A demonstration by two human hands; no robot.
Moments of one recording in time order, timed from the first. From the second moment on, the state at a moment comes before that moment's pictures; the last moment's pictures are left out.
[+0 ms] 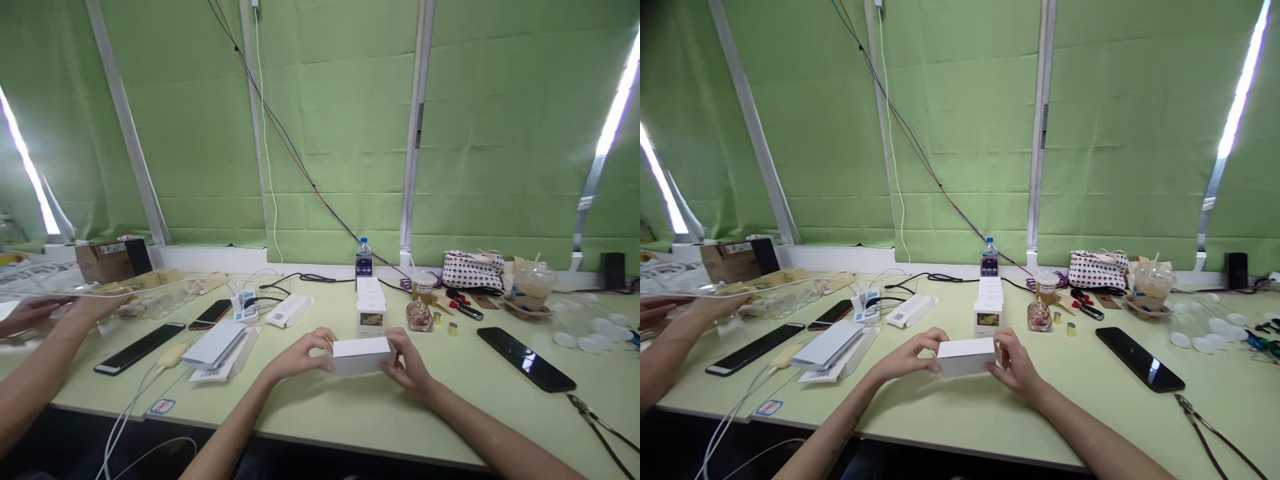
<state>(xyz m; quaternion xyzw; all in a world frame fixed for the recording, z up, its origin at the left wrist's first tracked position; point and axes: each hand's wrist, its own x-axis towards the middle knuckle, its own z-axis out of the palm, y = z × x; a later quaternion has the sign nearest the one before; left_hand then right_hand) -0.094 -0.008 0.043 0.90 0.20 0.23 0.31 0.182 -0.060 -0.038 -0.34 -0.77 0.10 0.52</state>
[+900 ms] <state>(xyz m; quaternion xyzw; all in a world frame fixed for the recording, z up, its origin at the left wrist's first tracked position) -0.078 0.092 0.048 0.64 0.40 0.58 0.30 0.140 -0.064 -0.027 -0.34 -0.90 0.04 0.26</state>
